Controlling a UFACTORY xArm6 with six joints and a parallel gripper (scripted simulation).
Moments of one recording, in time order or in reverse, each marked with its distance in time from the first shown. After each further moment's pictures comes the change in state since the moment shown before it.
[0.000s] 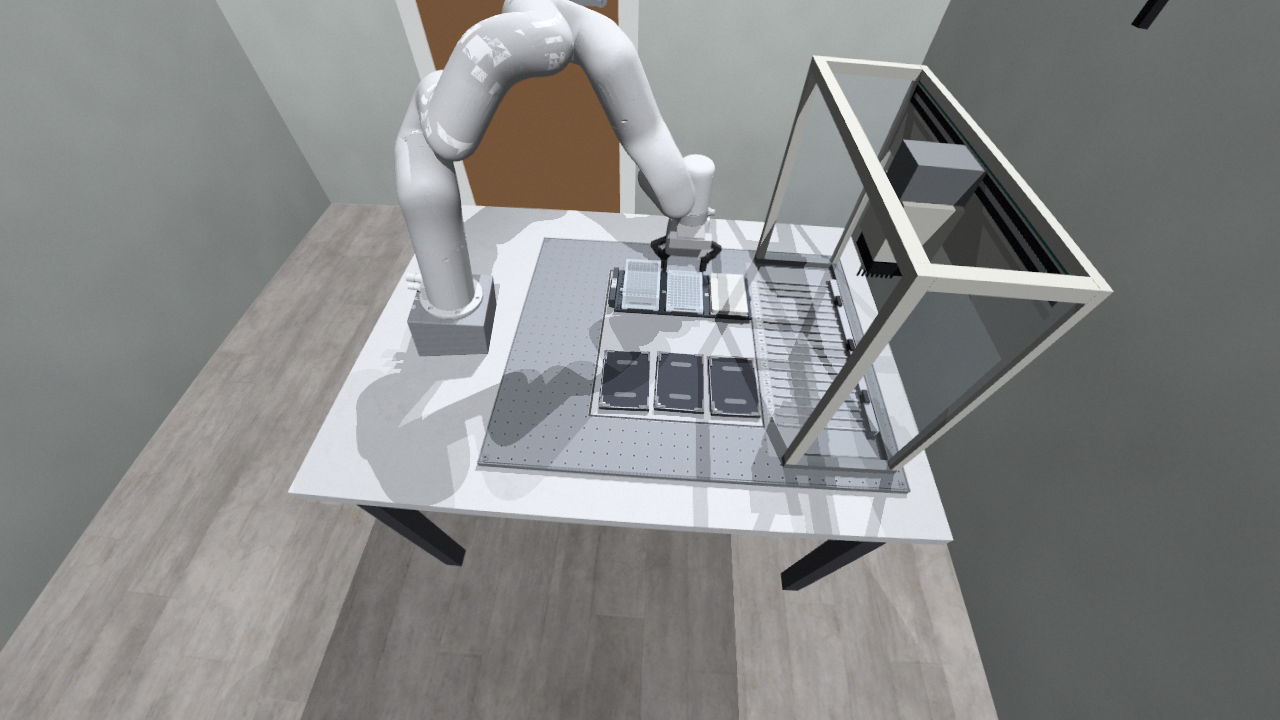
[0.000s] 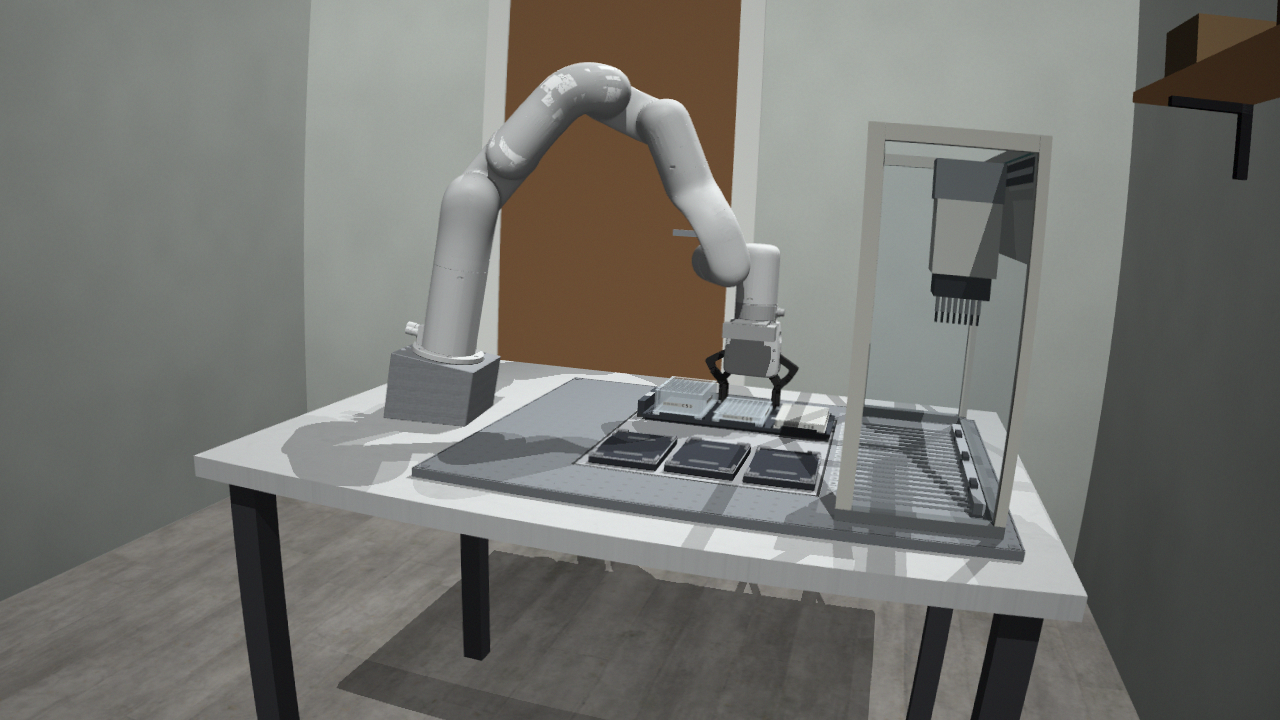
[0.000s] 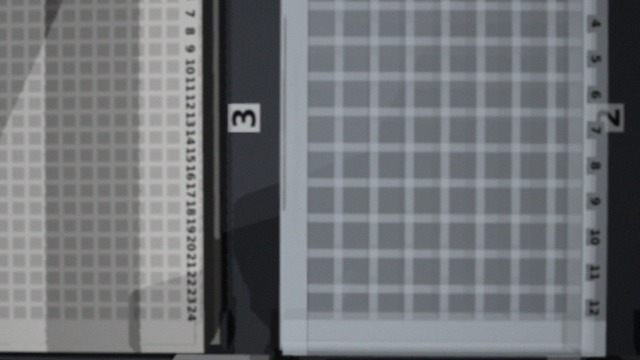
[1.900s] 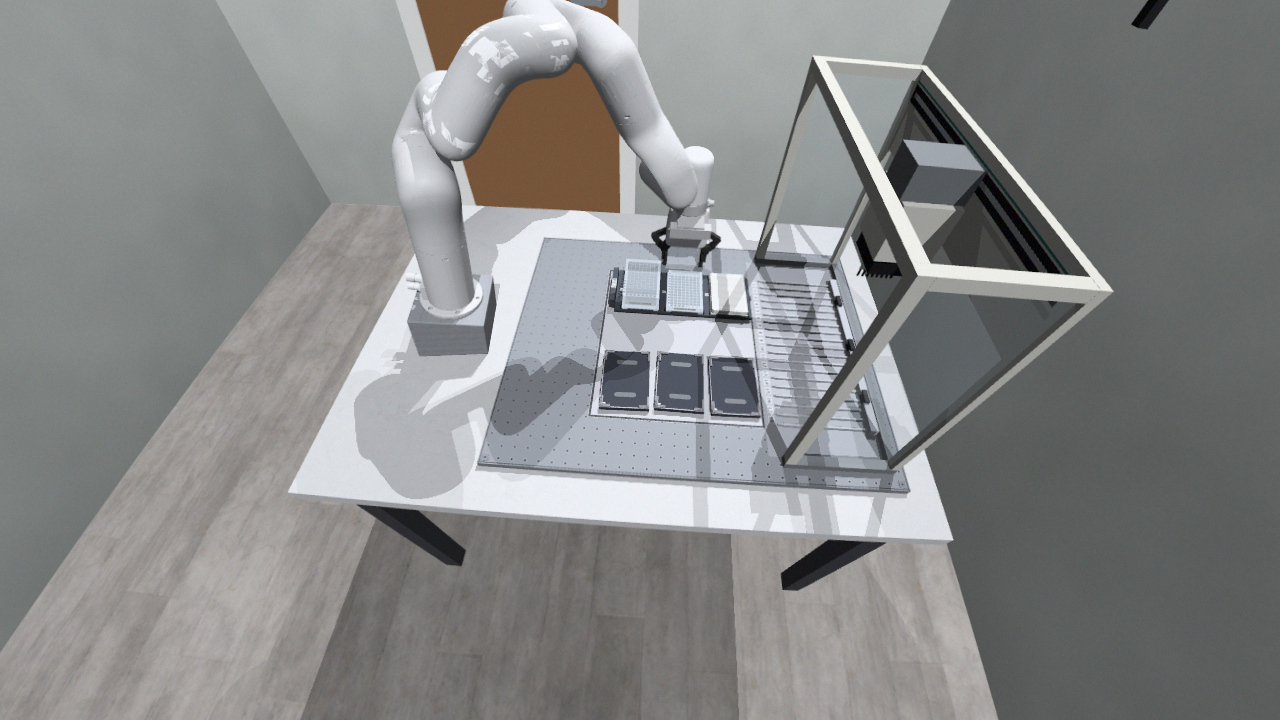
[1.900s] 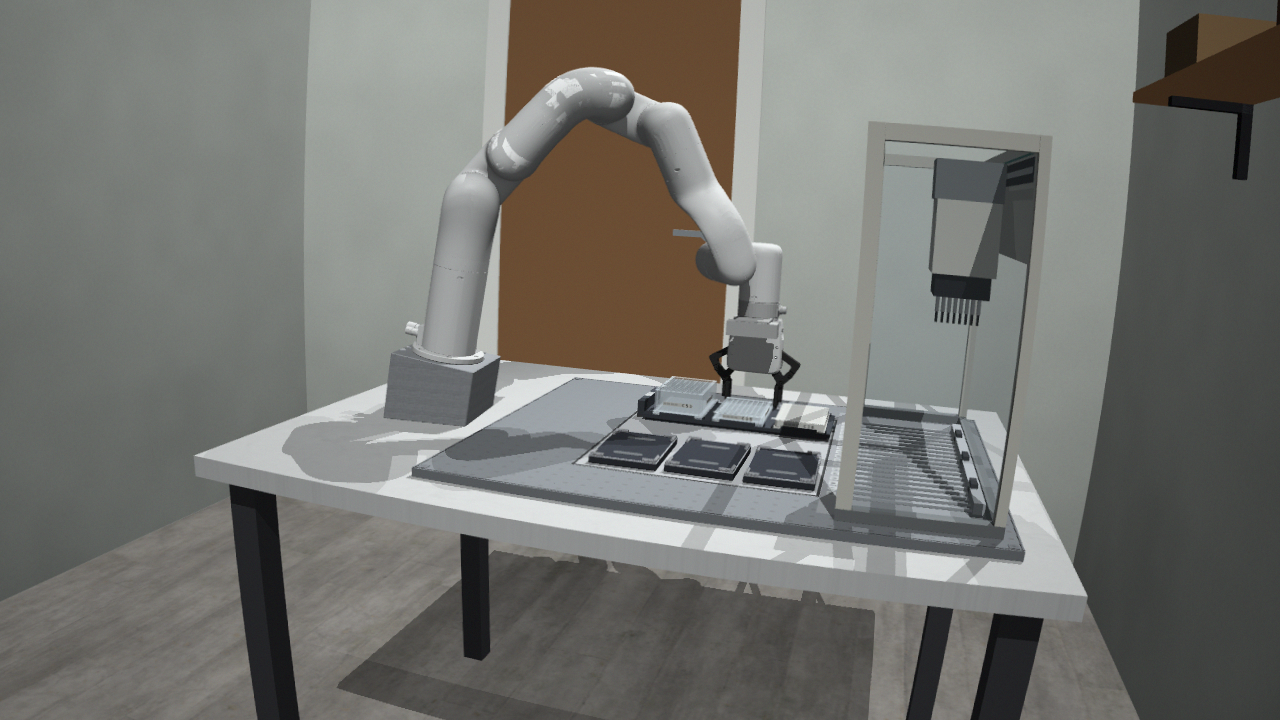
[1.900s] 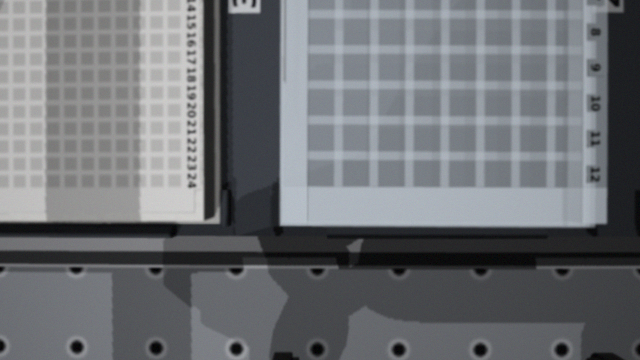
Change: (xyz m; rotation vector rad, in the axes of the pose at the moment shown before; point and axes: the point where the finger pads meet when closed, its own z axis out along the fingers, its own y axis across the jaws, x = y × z) arm -0.034 0.000 0.000 0.001 0.000 -0.001
